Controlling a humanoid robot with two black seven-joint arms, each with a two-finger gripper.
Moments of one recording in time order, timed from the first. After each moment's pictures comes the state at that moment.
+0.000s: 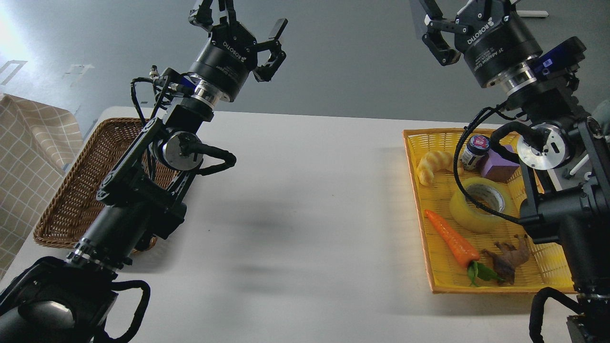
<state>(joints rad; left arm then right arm) -0.66 0.05 -1.24 -1.11 0.50 -0.30 -0.20 0.65 -0.09 1.41 1.32 -0.79 0.28 -0.03</state>
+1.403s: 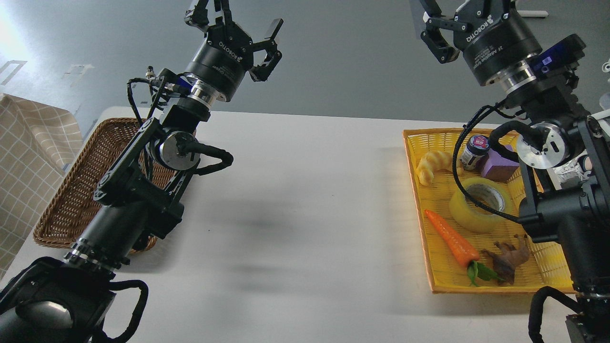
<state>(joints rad) -0.66 0.06 -1.24 -1.11 0.49 -0.30 -0.20 0.65 -0.09 1.41 1.32 -0.79 0.28 -0.03</state>
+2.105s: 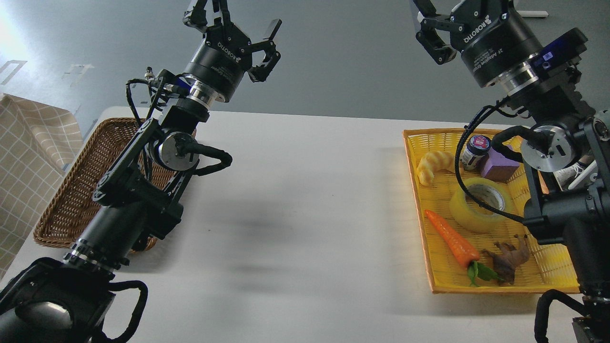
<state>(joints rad) -0.65 0.06 -1.24 -1.11 0.50 -0.30 -0.21 0.64 -0.11 1.39 1.37 -0.79 0.34 -0.03</state>
